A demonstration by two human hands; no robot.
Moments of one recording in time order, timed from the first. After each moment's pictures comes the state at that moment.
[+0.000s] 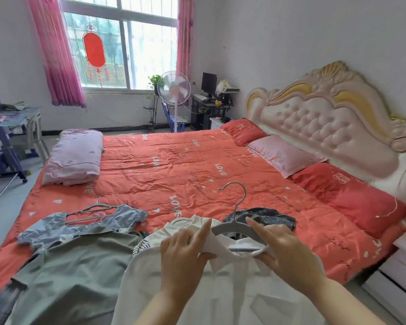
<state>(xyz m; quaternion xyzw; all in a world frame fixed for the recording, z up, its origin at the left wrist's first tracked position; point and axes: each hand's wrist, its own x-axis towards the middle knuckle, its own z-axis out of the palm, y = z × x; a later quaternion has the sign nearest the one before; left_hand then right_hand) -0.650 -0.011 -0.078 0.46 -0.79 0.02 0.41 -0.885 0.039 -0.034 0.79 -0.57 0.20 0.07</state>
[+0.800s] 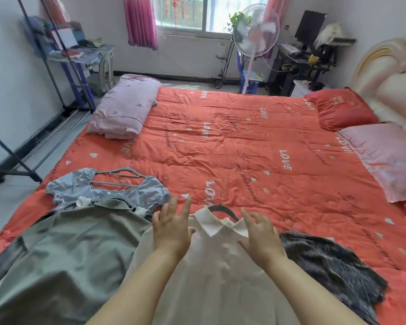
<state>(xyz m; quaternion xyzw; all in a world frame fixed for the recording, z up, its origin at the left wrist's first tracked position) -0.676 -0.298 -0.155 0.78 -0.62 -0.06 0.06 -0.884 -0.334 -0.167 0.78 -0.61 0.03 -0.14</state>
